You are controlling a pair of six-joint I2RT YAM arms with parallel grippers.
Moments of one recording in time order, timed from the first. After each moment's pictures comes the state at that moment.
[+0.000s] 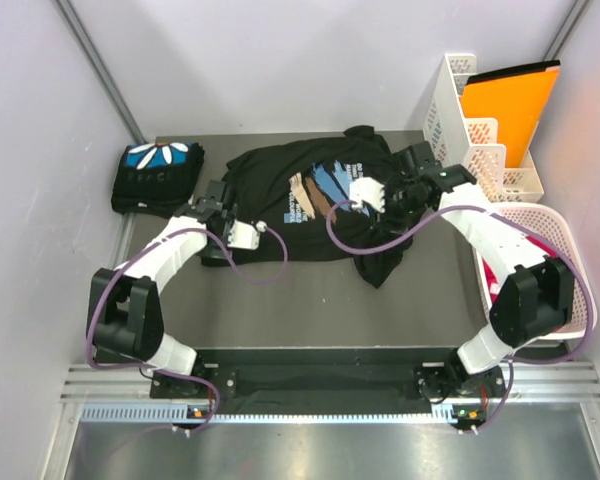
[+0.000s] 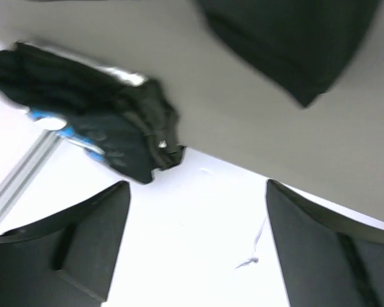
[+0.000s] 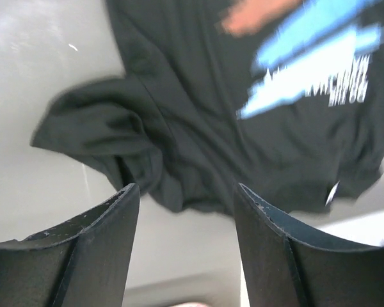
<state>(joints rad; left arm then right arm) -0.27 1.50 1.05 -0.67 -0.37 1.45 0.37 1.57 1.42 -0.92 -0.39 -1.16</state>
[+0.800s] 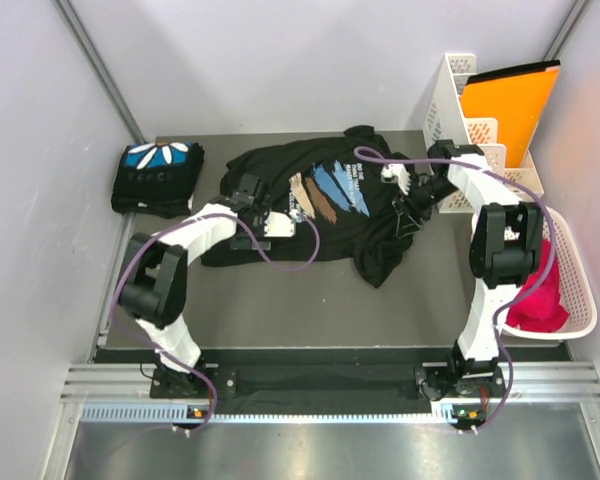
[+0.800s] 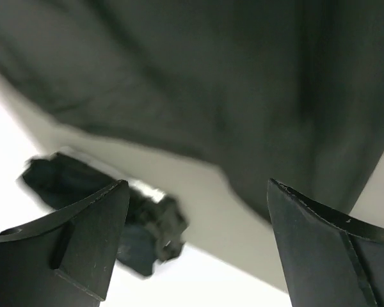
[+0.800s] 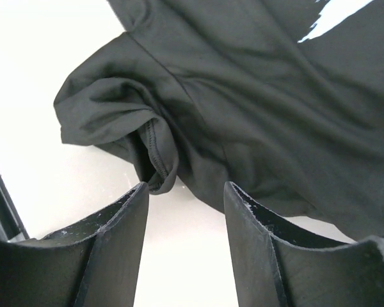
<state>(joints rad) -0.39 1.70 1.17 -0.52 -0.18 1.25 0.08 1.99 1.65 -1.19 -0.68 -1.04</state>
